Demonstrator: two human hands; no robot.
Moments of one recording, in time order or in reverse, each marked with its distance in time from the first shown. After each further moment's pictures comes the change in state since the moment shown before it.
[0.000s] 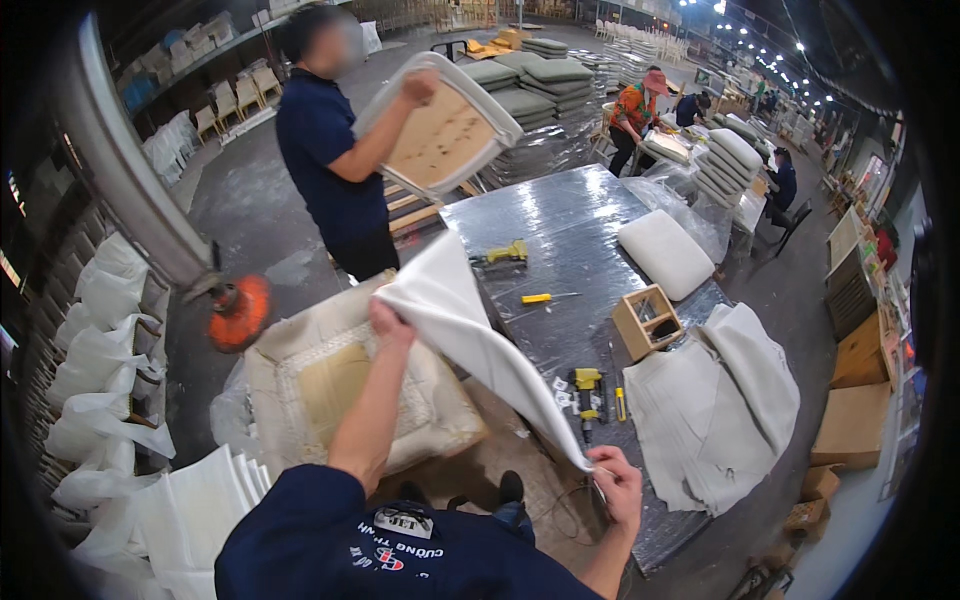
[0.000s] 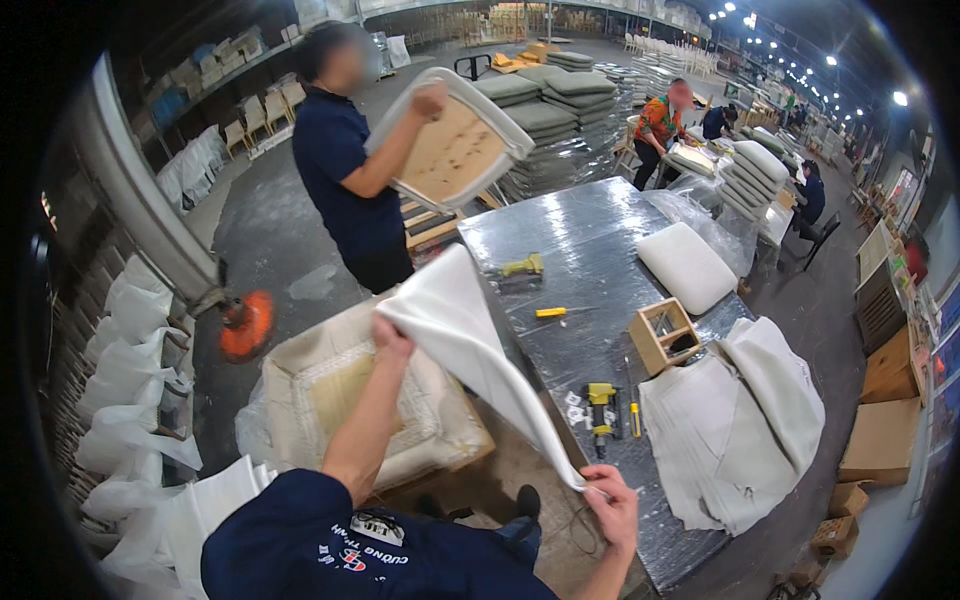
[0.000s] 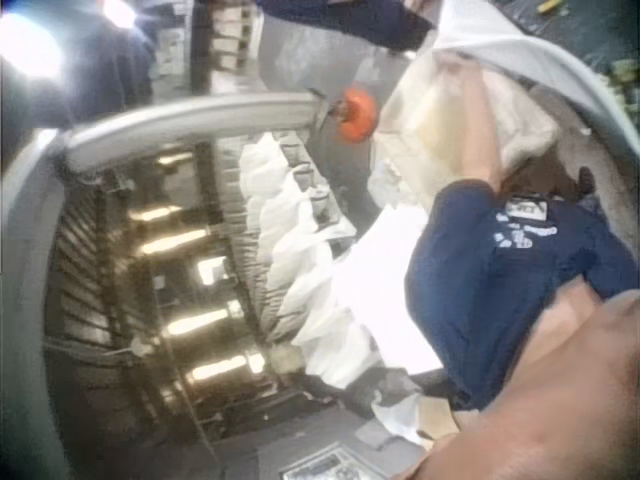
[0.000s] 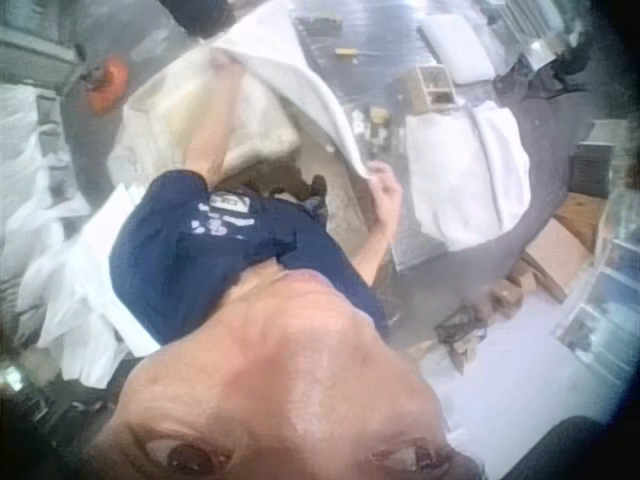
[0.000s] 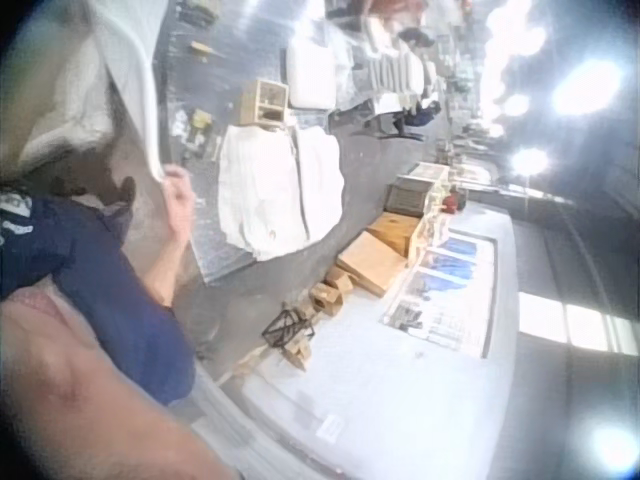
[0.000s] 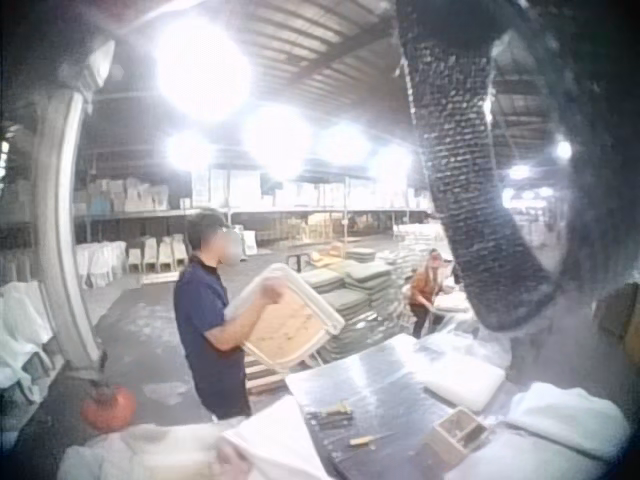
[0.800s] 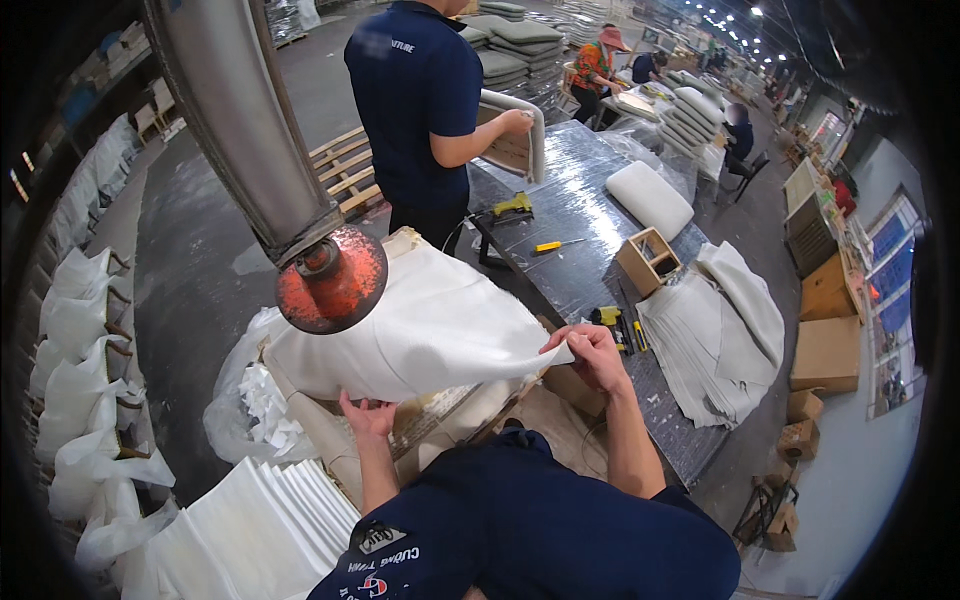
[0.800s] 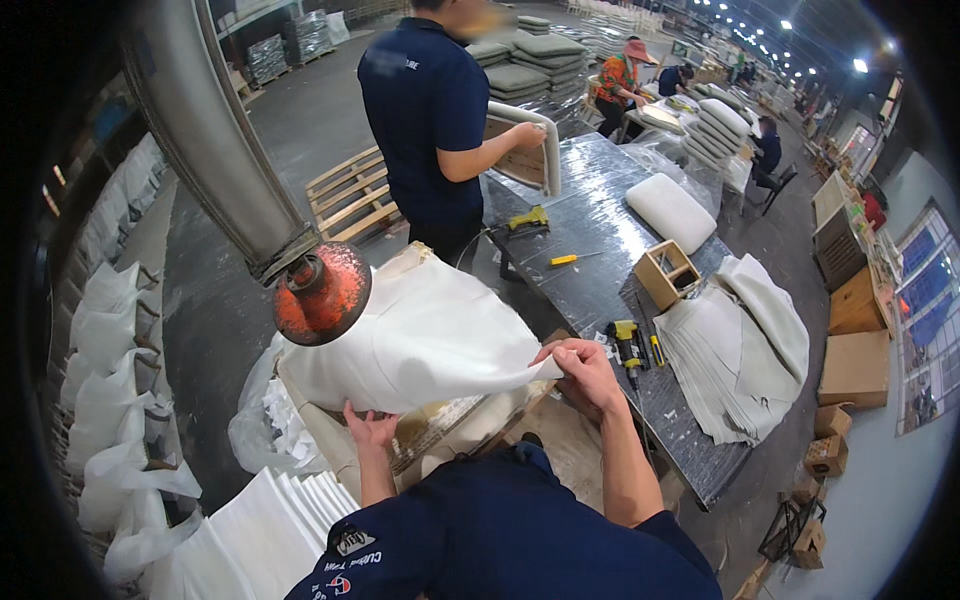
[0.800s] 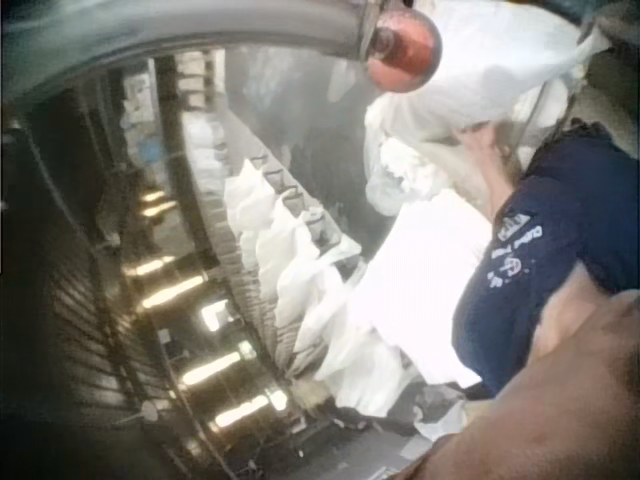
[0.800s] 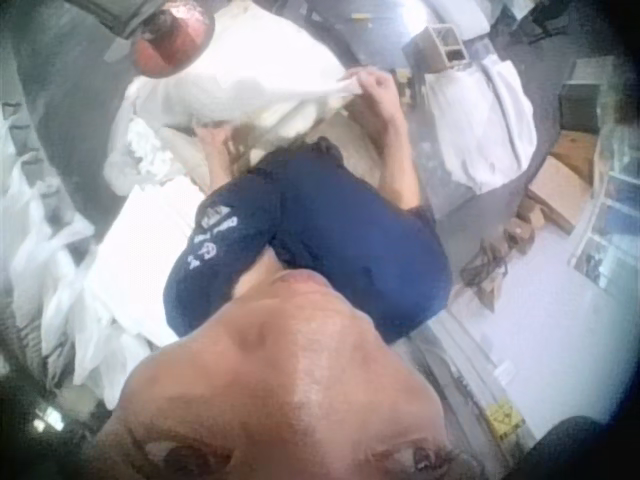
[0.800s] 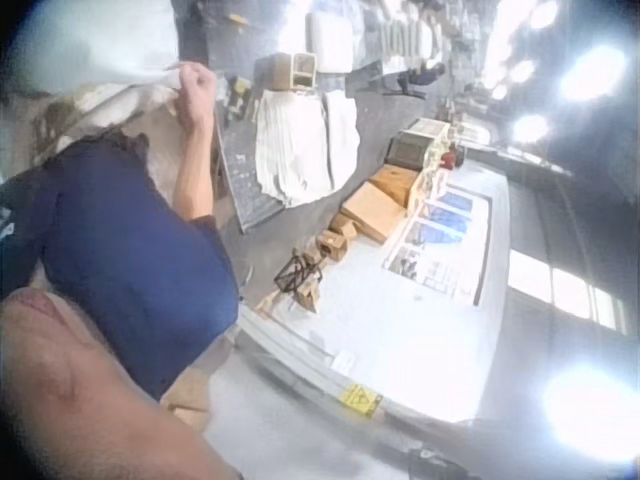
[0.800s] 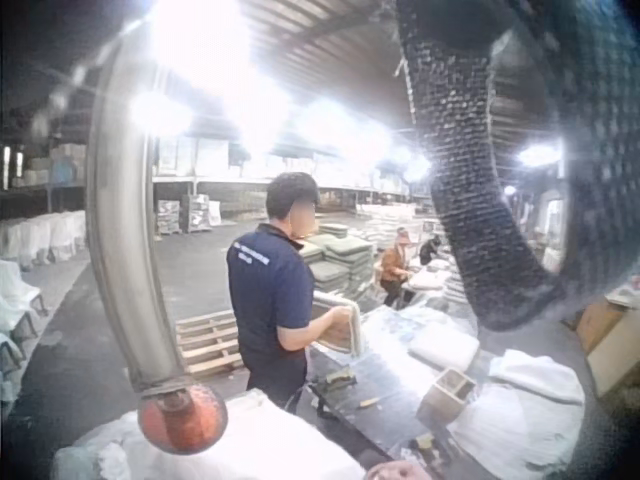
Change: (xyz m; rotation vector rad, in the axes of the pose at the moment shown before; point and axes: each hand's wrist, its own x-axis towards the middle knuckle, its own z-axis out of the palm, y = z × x) left_hand -0.110 0.215 -0.267 -0.267 0.570 -0.477; right_hand 0.081 -0.019 0.253 0.262 -0.236 0.106
